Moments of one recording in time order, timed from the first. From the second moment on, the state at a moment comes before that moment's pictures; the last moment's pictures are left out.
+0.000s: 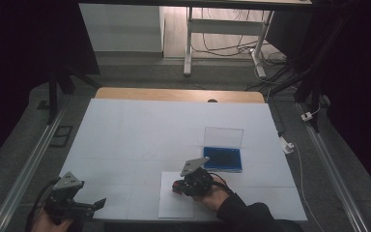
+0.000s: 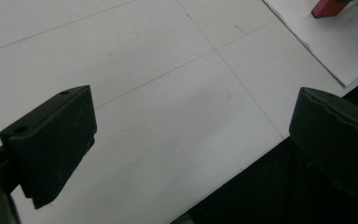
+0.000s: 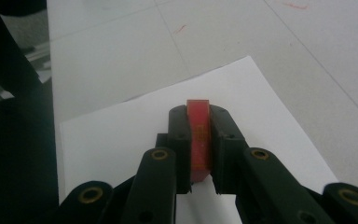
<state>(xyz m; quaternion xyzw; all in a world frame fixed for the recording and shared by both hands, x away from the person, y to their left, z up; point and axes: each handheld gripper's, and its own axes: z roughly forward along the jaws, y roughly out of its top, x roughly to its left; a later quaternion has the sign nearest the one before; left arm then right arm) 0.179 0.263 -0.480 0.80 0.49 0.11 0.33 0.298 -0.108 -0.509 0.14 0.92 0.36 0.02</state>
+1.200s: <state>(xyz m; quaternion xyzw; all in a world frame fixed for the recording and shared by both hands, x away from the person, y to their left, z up) 0.179 0.264 -0.480 0.79 0.49 0.11 0.33 0.297 -0.112 -0.493 0.14 0.91 0.38 0.04</state>
